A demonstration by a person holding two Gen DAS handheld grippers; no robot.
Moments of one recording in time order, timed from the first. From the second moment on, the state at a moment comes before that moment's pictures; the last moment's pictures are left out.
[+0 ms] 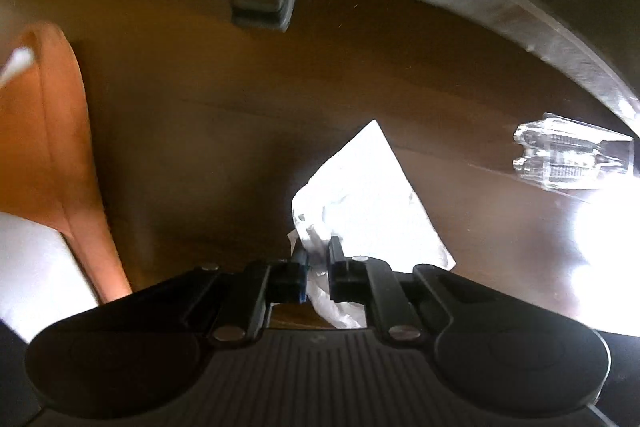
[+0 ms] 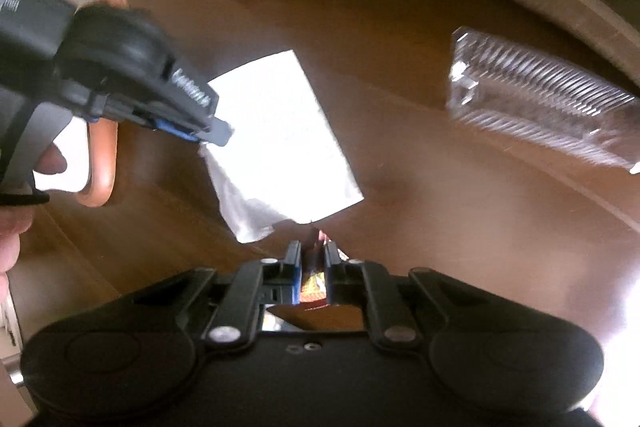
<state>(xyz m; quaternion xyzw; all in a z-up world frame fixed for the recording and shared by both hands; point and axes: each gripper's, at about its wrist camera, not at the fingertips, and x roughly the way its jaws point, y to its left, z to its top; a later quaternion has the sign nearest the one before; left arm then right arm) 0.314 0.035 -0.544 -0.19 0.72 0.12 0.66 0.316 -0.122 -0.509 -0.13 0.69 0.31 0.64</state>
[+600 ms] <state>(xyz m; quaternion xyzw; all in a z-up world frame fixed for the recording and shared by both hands) 0.284 0.040 -0.349 -0.15 0.64 0.08 0.75 0.310 -0.152 -0.312 -0.12 0.60 0.29 0.74</state>
